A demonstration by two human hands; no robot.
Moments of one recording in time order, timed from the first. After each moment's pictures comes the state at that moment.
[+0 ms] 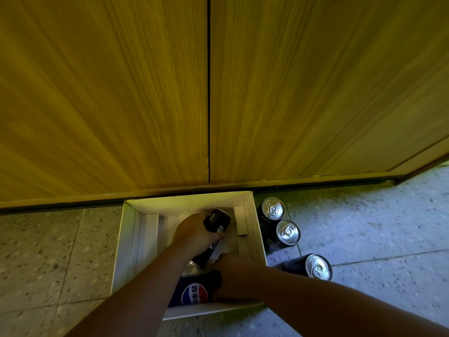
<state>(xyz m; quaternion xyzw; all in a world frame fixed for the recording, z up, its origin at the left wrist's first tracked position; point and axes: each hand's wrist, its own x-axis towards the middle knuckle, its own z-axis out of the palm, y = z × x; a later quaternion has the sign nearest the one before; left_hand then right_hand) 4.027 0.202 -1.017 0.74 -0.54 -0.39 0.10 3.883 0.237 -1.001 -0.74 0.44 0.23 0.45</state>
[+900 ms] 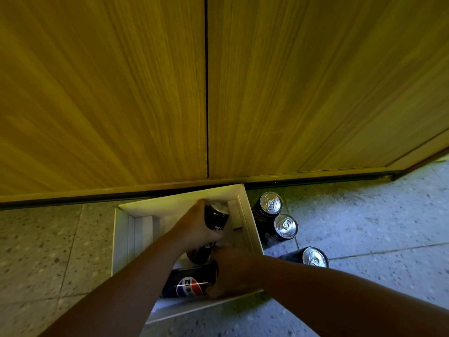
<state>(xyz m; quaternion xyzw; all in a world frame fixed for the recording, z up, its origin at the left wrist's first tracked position) 4.036 0.202 -0.999 0.65 -0.56 -0.49 0.15 3.883 0.237 -0.954 -0.71 0.42 0.19 0.53</state>
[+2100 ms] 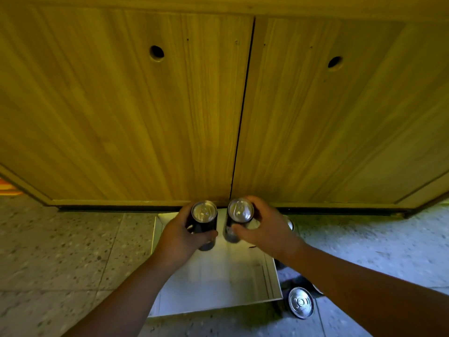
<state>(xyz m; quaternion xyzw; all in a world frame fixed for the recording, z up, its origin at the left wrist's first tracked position) 4.080 0.262 -0.898 0.69 -0.46 -0.39 0.40 3.869 0.203 -0.868 -0.68 0.49 -0.26 0.47</state>
